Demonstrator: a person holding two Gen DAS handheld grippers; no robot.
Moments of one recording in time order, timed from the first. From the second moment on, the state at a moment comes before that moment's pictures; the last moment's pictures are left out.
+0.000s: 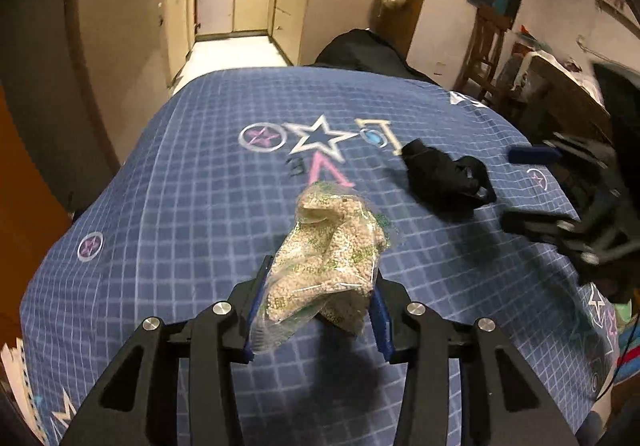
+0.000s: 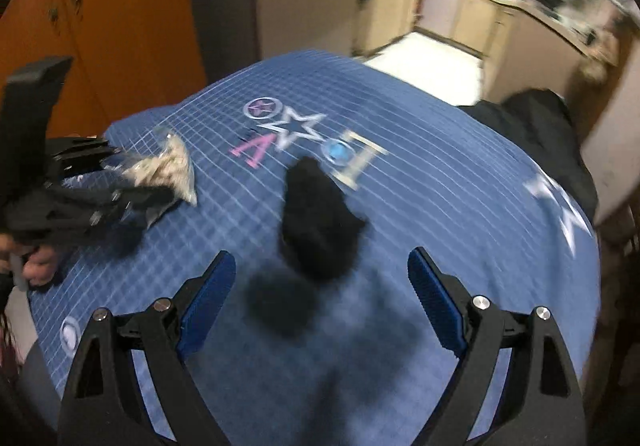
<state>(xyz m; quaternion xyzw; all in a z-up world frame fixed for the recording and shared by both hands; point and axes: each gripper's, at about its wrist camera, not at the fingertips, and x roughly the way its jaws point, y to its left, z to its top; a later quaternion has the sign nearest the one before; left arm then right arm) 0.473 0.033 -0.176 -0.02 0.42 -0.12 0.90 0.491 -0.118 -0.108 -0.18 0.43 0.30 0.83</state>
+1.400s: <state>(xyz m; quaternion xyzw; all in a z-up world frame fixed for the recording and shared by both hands) 0.265 -0.125 -0.033 -0.01 0.25 -0.10 0.96 0.251 -0.284 -0.003 0.02 0.24 0.04 0.97</state>
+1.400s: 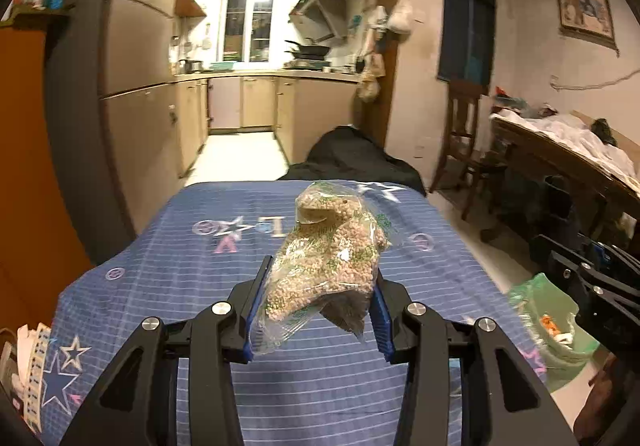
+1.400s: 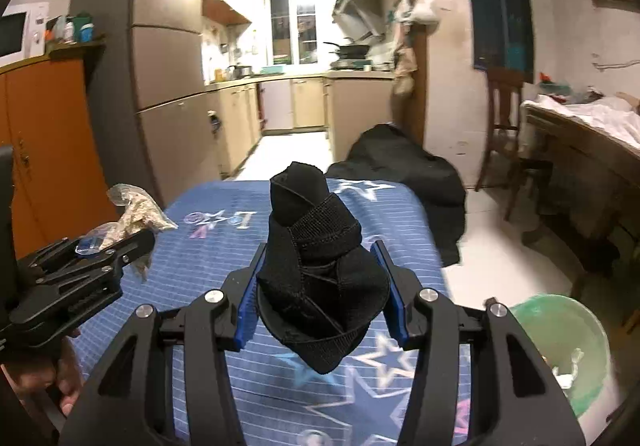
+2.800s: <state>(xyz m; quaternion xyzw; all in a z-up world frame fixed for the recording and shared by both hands) 0.341 -0.559 -0.122 0.16 0.41 -0.35 0.83 0.250 -0.608 -0.096 0.13 0.49 -0.12 0.86</state>
